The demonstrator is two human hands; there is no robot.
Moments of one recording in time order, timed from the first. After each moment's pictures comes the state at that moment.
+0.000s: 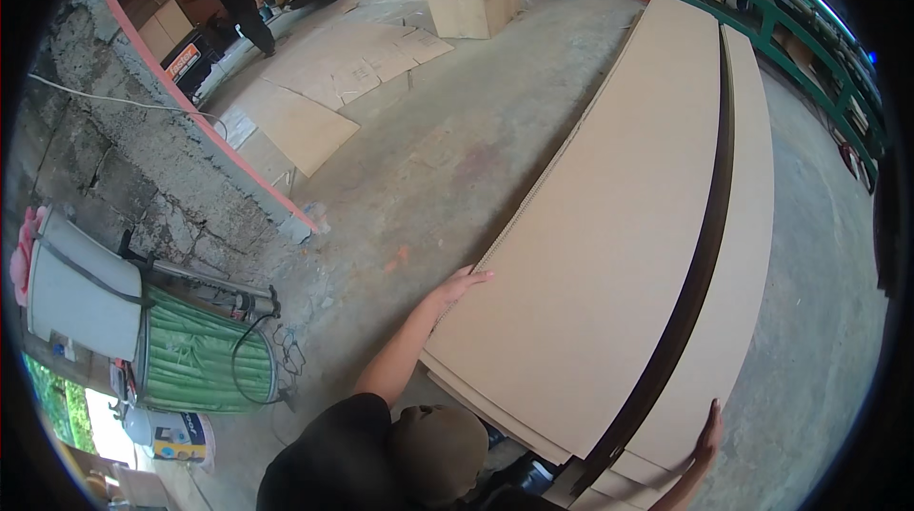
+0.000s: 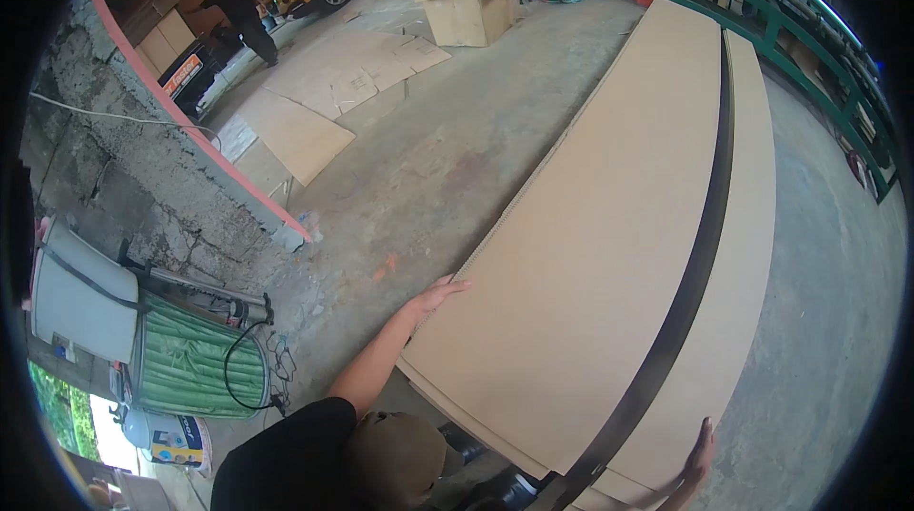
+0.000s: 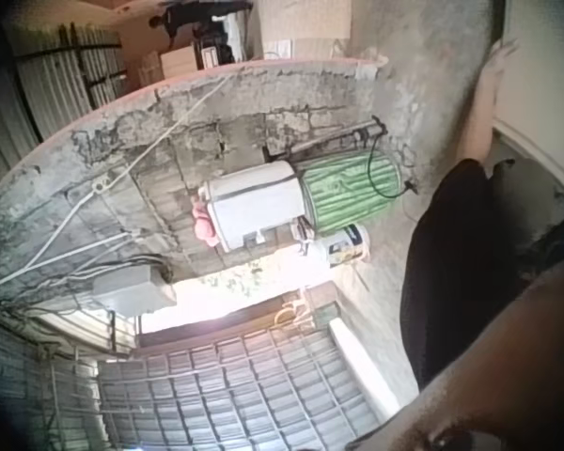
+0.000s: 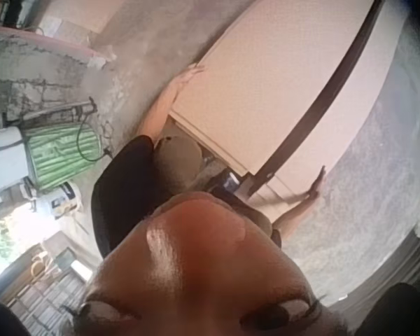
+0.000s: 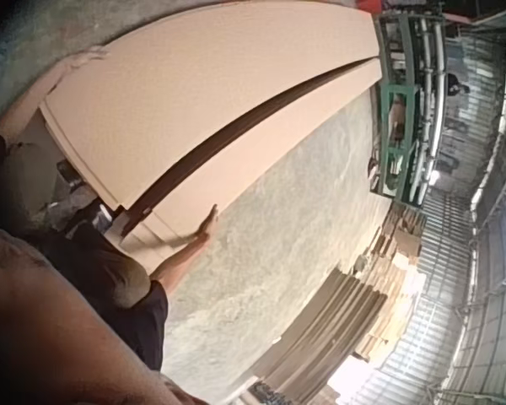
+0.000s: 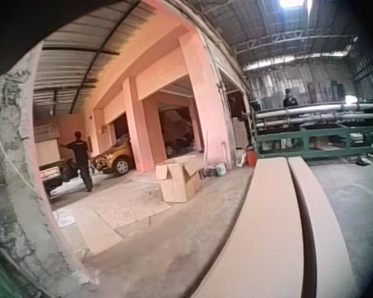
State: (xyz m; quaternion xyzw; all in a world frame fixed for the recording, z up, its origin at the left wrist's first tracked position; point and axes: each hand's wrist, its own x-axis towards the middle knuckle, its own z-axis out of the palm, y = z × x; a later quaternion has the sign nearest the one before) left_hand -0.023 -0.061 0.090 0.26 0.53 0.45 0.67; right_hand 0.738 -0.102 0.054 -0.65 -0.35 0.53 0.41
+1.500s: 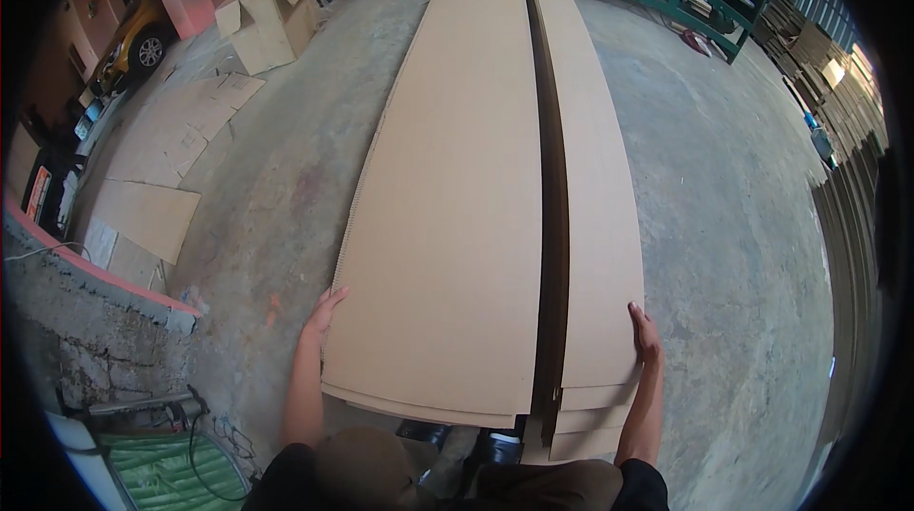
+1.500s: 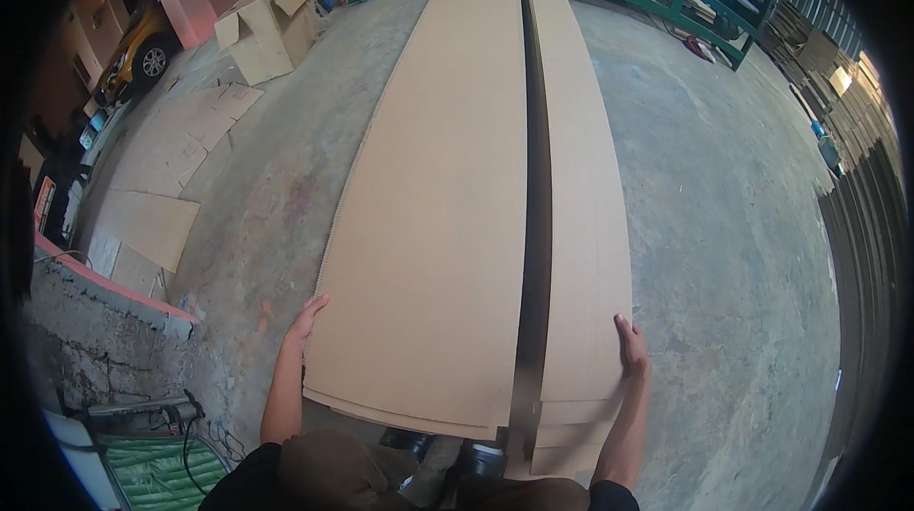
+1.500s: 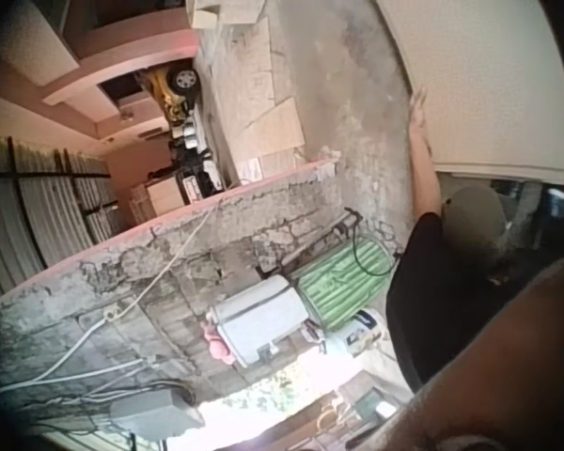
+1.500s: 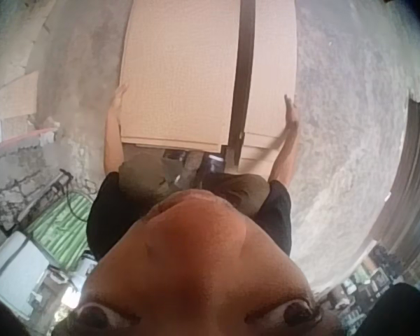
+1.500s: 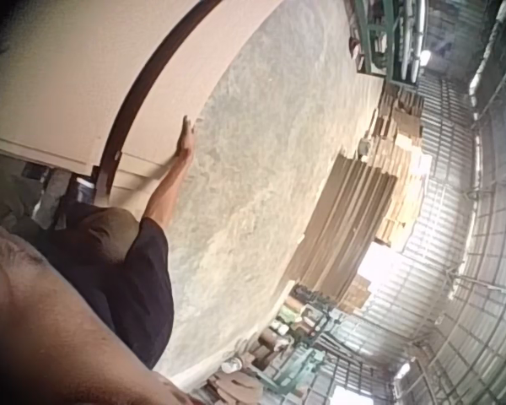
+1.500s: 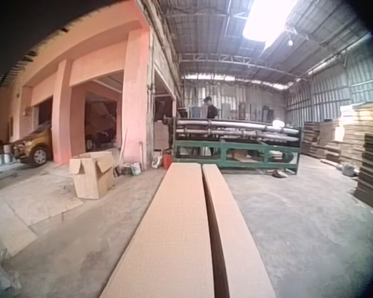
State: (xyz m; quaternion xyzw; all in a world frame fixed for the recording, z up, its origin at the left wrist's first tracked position) left_hand -0.030 -0.057 0.074 0.28 0.58 0.44 0.63; right_hand 0.733 -0.106 0.060 -0.68 -0.29 0.50 0.45
